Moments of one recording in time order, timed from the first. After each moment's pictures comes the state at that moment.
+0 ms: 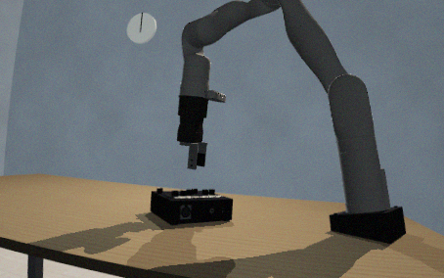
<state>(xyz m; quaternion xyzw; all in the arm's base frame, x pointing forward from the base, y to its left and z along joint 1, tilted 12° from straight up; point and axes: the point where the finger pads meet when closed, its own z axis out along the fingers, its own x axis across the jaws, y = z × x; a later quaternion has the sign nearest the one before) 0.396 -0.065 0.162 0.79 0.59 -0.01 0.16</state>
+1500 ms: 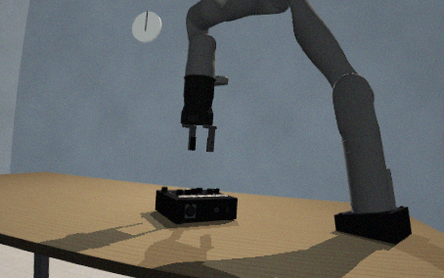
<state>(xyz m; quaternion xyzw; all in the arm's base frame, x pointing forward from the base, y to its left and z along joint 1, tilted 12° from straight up) 0.393 -0.042 0.199 0.25 0.96 -0.06 0.09</state>
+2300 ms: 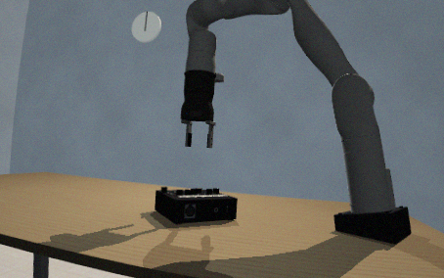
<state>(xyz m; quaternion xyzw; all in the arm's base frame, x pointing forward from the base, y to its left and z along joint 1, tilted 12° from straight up) 0.396 -0.036 0.208 0.12 0.99 -0.07 0.08</state>
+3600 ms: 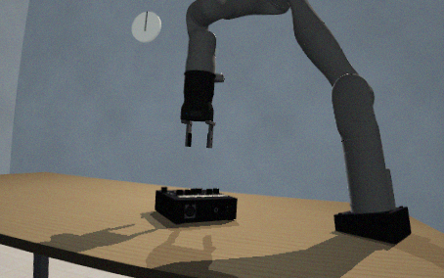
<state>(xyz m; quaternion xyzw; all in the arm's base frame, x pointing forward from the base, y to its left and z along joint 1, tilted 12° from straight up) 0.396 -0.037 0.208 0.12 0.99 -0.06 0.08</state>
